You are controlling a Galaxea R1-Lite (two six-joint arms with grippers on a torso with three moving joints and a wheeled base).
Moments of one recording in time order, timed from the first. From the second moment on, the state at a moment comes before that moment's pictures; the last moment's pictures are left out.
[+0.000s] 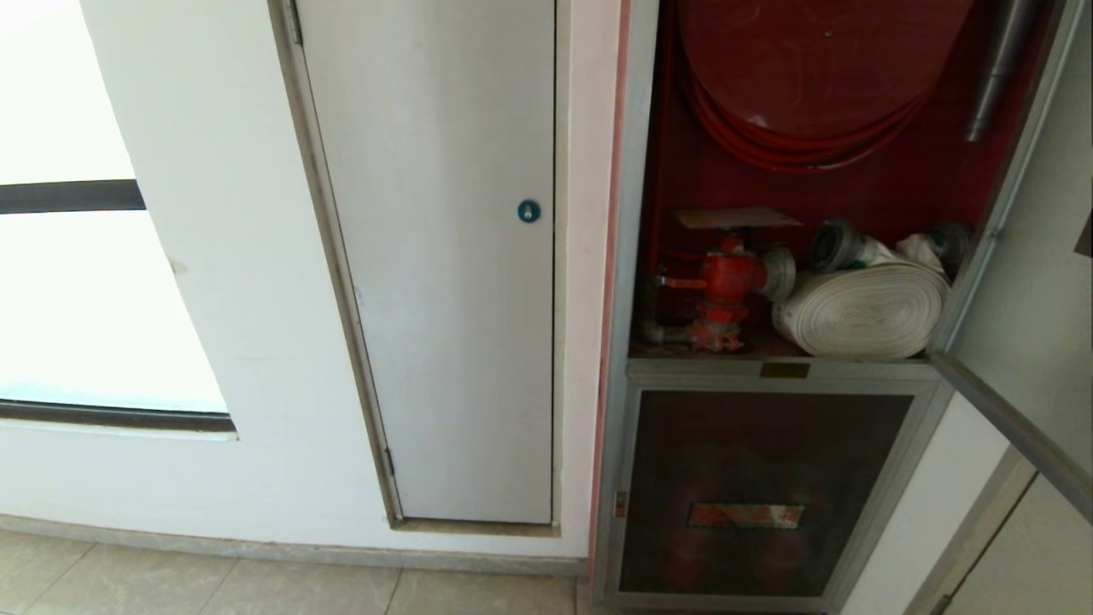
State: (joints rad) left arm -0.02 0.00 0.00 -0.07 -0.04 0.05; right arm -0.01 0.00 0.00 0.00 0.00 0.02
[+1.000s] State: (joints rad) left arm -0.02 0.00 0.00 -0.07 -0.04 0.05; right arm -0.01 0.00 0.00 0.00 0.00 0.02
